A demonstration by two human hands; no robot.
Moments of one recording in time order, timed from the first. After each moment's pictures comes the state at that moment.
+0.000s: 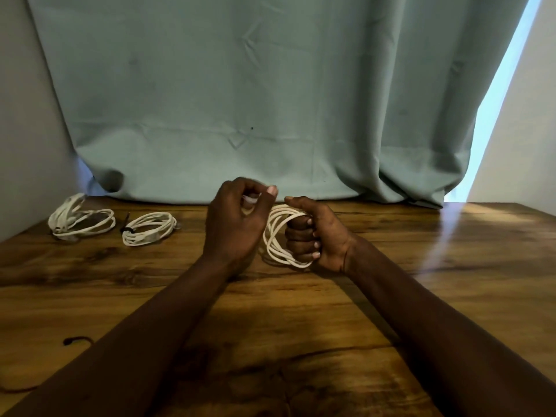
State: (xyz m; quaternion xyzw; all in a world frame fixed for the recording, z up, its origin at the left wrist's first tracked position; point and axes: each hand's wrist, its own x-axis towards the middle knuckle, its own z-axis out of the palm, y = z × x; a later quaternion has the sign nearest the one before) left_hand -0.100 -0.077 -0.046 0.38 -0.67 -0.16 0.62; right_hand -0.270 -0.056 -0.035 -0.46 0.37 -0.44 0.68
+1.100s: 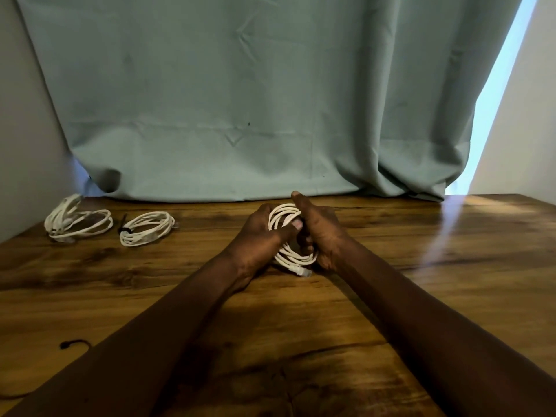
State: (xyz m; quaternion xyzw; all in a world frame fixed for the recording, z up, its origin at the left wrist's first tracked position) left_hand -0.123 -0.072 -0.062 0.30 -0.63 -0.55 0.46; right_hand -0.255 -0.055 -0.046 -0.42 0.49 -0.61 0.46
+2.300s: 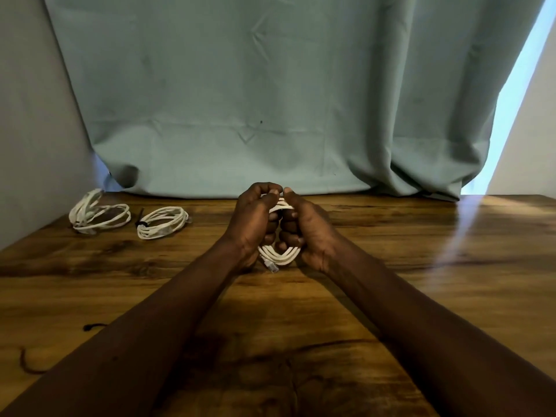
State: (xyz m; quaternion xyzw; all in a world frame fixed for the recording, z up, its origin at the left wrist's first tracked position) left_hand -0.113 -0.072 -0.037 0.34 -0.55 -0.53 0.54; right_hand -0.225 -0.052 -0.044 -0.42 0.41 -0.58 0.56
